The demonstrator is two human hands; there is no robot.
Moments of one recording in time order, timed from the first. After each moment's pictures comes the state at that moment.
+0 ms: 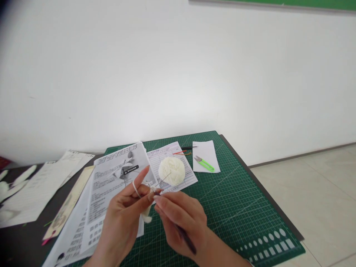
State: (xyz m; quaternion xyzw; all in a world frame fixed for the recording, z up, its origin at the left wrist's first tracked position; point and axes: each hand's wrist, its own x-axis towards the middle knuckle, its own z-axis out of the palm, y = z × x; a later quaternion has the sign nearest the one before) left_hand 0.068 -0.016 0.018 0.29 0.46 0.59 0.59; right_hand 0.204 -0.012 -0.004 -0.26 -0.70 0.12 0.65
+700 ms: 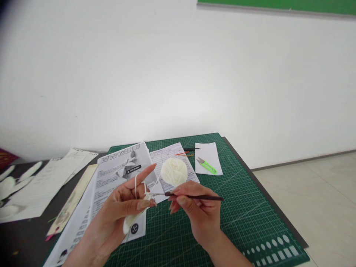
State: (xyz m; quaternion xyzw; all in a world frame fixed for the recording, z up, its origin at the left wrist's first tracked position) left_hand 0.043 -0.009 0.040 0.26 0.36 0.52 0.73; right_hand 0.212 -0.005 -0.009 -0.20 -0.45 0.54 0.68
